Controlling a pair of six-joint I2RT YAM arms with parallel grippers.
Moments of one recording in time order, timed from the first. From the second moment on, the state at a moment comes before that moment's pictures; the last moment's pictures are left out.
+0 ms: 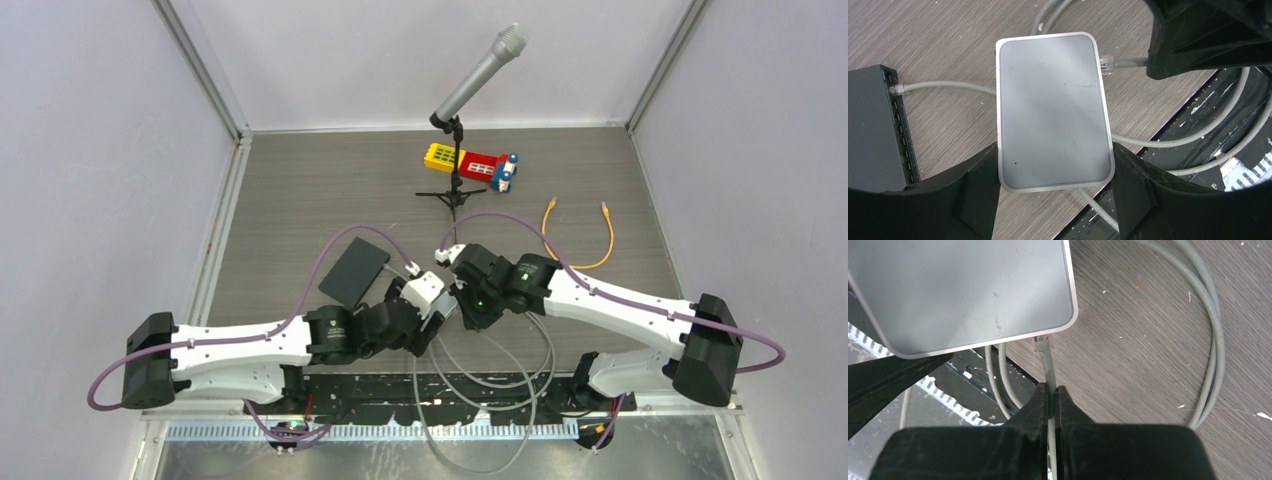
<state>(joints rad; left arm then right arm) -1.34 1.06 0.69 -0.31 -0.40 -0.36 1.01 1.27 1.00 -0.82 -0.01 0.37</state>
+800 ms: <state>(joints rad) -1.48 1.08 0.69 -0.05 0.06 -0.38 1.01 1.12 0.83 -0.01 0.19 0.36</state>
